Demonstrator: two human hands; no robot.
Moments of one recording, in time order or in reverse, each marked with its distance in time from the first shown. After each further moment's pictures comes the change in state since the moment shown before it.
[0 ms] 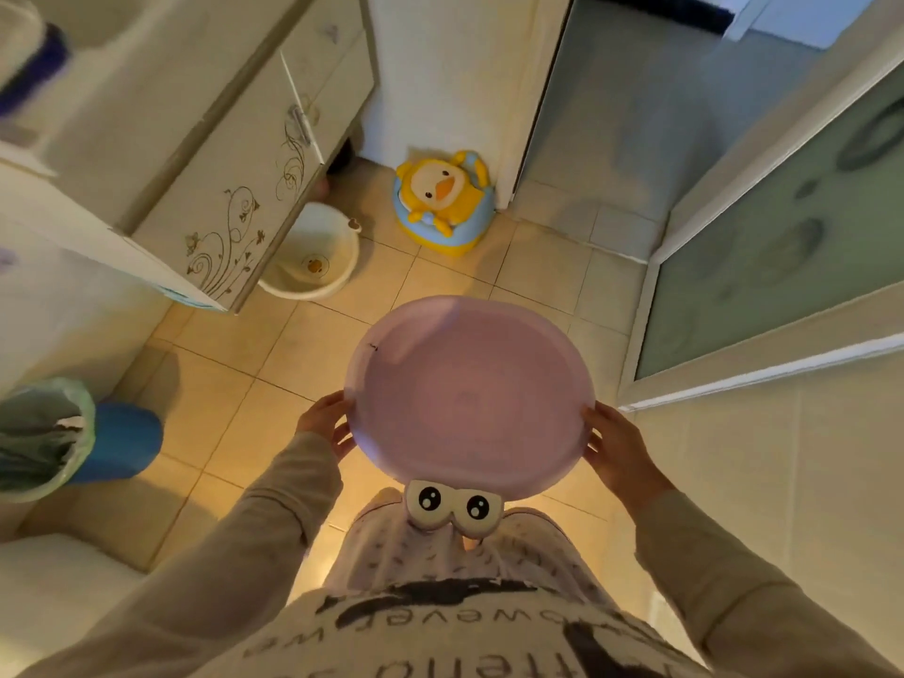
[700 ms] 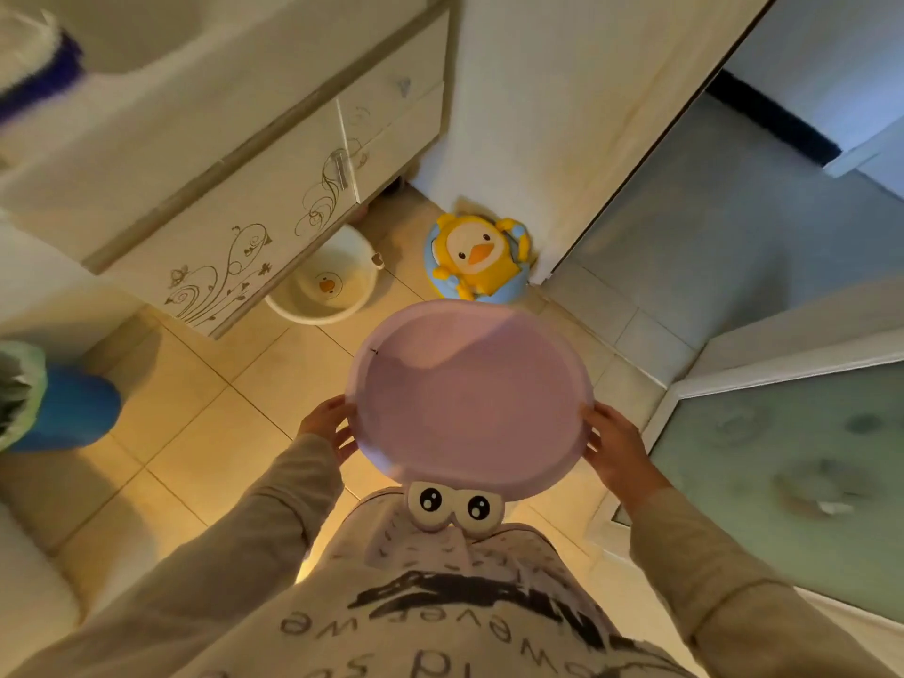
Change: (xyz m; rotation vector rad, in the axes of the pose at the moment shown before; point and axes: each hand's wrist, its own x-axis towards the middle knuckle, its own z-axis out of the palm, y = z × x) left_hand 0.082 0.108 0.131 -0.296 0.090 -0.092; right_hand 0.179 -0.213 0.093 -0.253 -0.145 -0.003
